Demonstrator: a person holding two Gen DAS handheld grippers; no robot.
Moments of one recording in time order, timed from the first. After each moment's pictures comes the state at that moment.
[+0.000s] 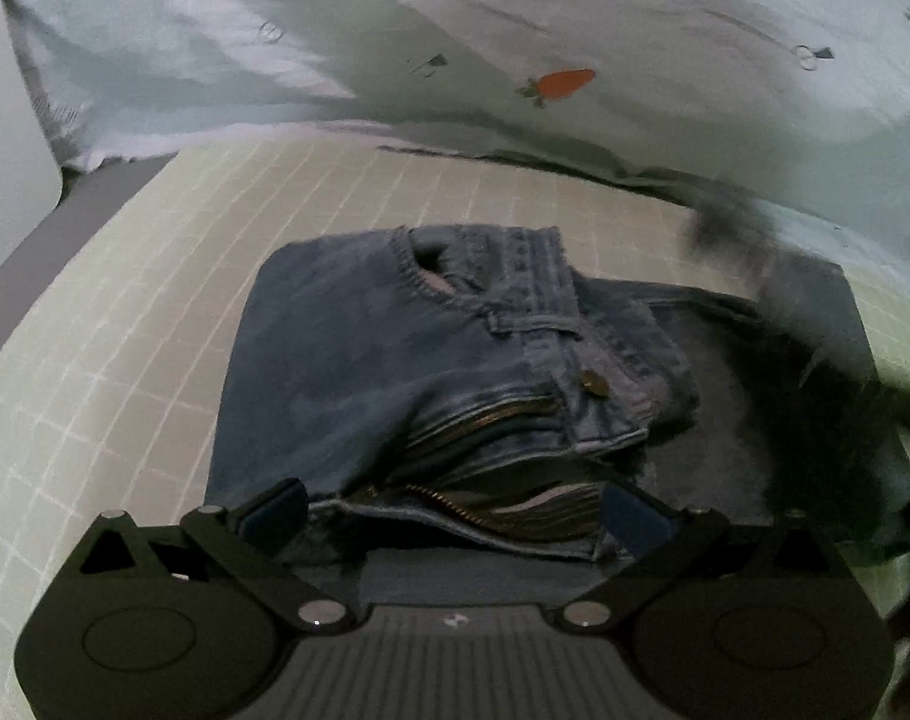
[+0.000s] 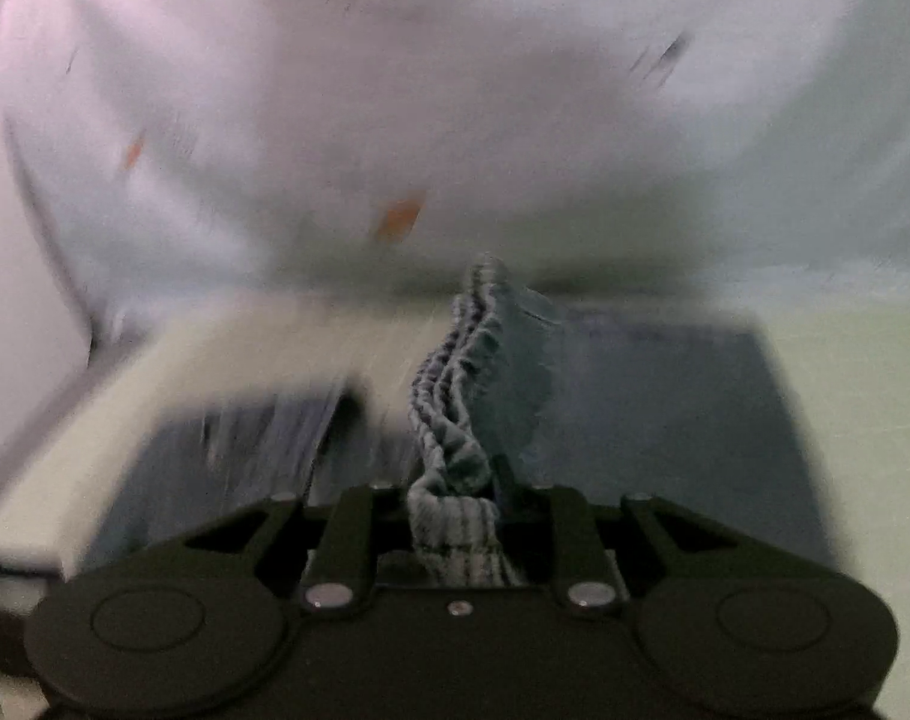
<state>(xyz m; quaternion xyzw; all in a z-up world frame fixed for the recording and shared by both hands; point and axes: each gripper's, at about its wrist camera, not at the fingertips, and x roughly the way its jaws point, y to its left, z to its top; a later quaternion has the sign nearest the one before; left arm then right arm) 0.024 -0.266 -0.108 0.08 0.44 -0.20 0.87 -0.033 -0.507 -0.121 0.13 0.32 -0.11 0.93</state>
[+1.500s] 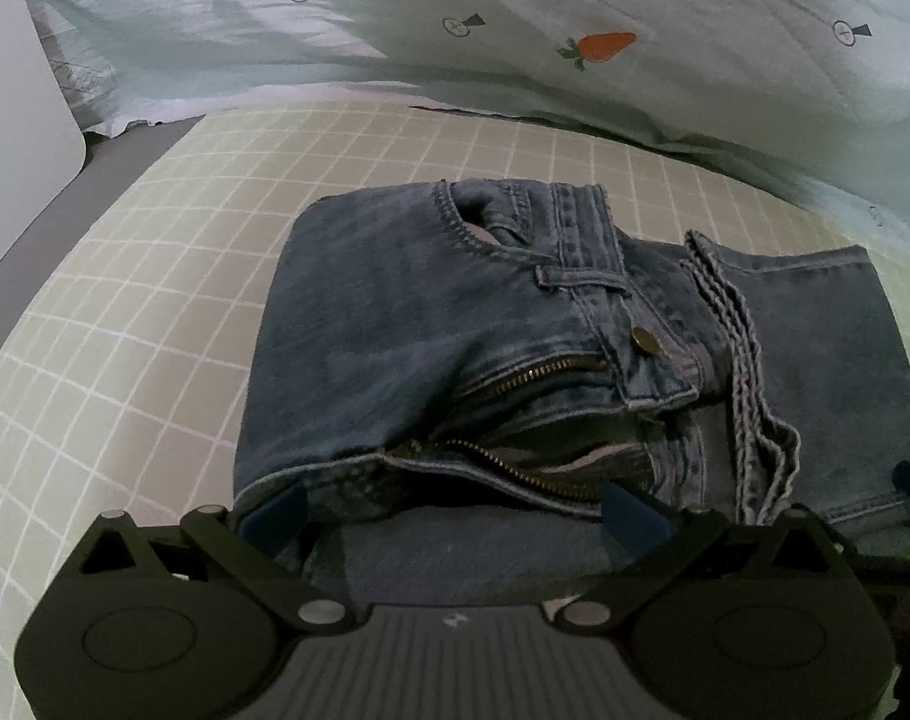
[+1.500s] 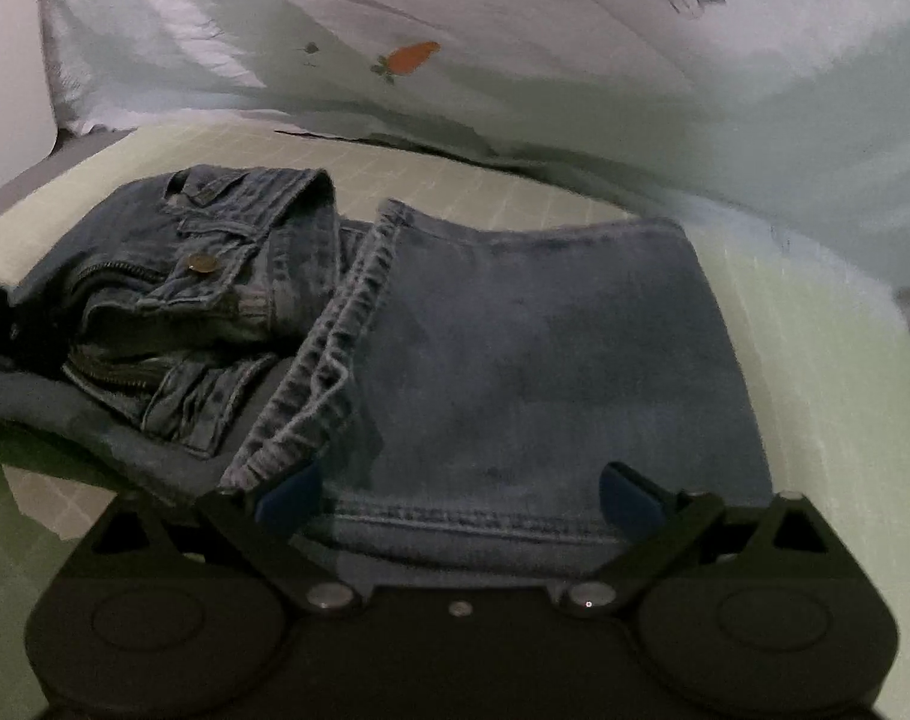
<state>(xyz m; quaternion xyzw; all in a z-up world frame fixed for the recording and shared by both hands) 0.026 -0.258 -0.120 0.09 0.47 -0.17 0.86 -0.073 -0.483 -0.141 0.02 0.39 -0.16 0.91</state>
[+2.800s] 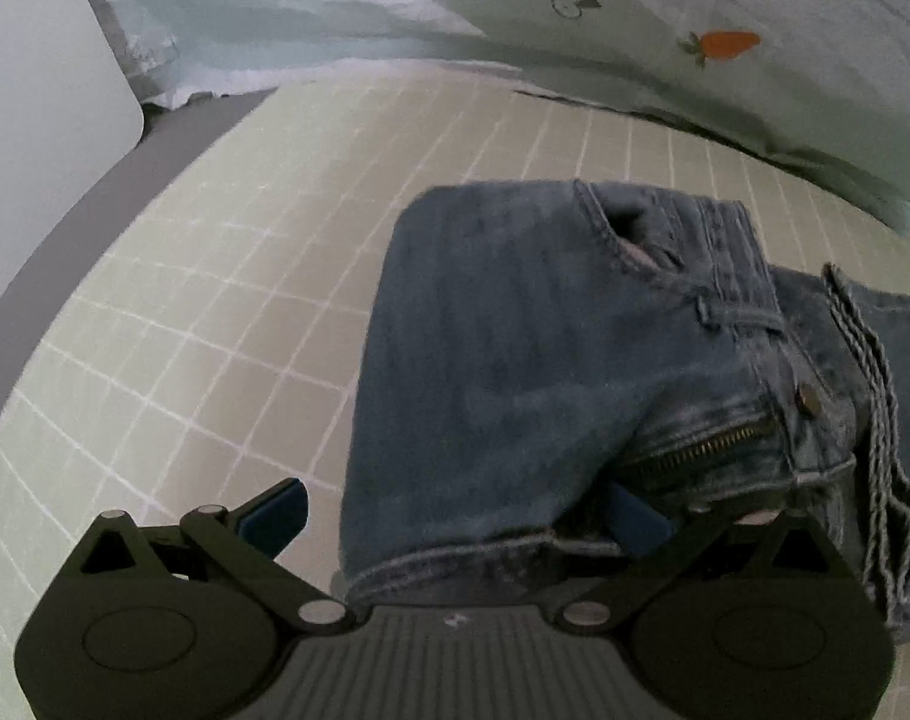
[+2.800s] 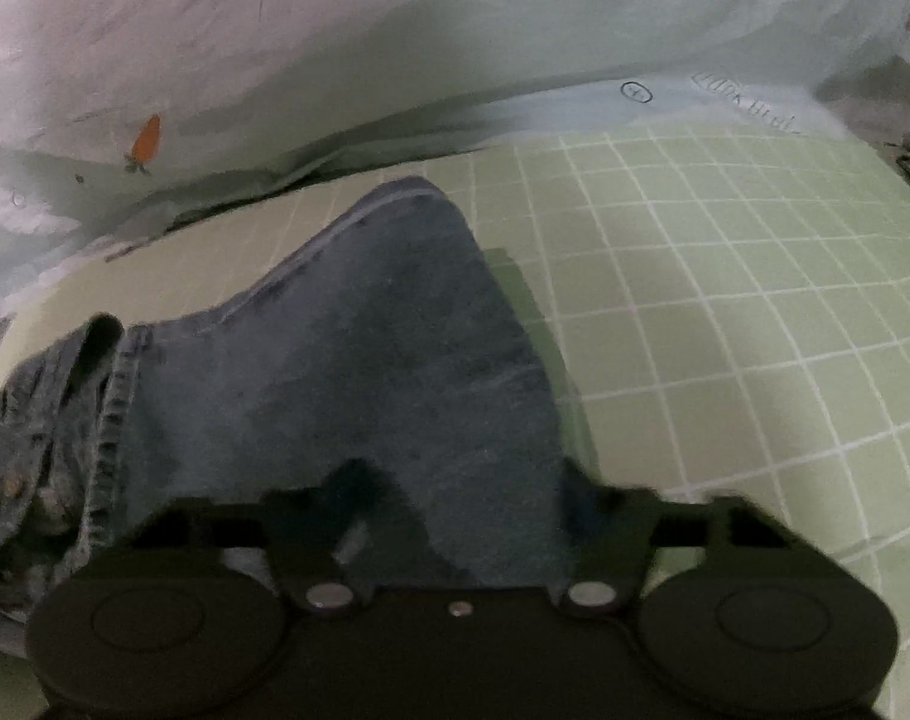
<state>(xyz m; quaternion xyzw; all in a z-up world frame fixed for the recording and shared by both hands) 0.076 -0.236 -0.141 0.09 0.49 -0.11 0.86 -0.080 -0.624 -0.148 0.23 0.37 -0.23 0.87</state>
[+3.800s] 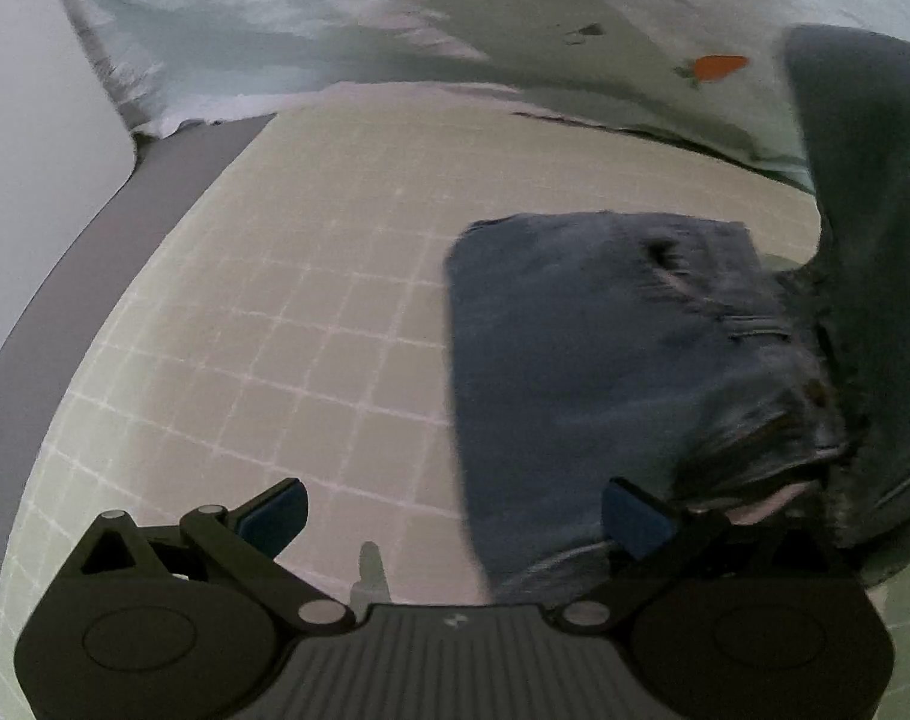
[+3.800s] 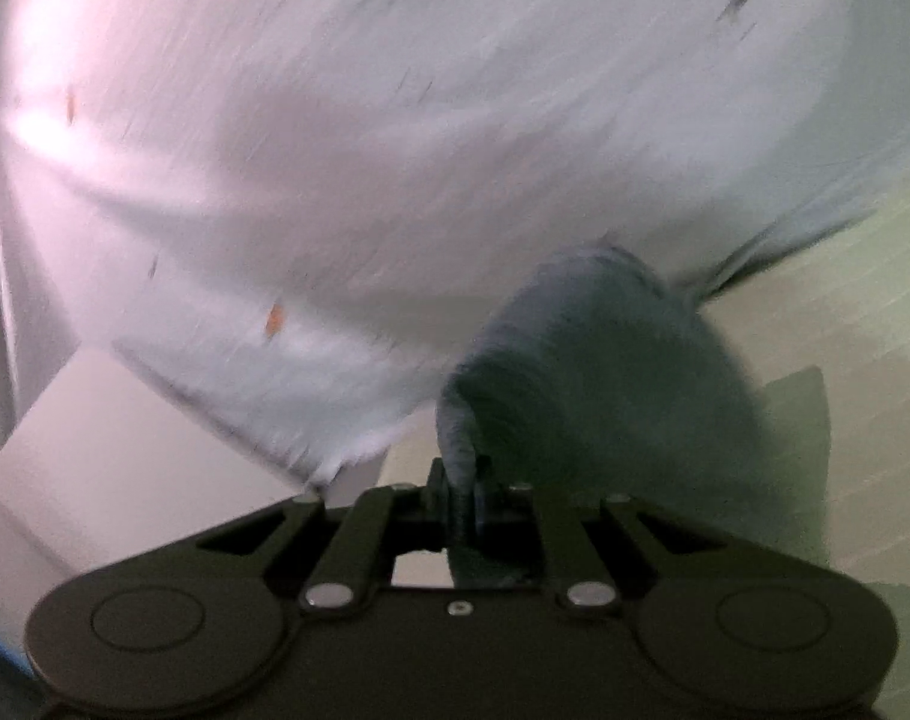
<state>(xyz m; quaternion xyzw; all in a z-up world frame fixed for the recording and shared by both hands) 0.098 -0.178 -0.121 0.10 0.48 -0.15 0.86 0.000 -0.433 -0.028 0.39 0.22 -0.01 0.89</state>
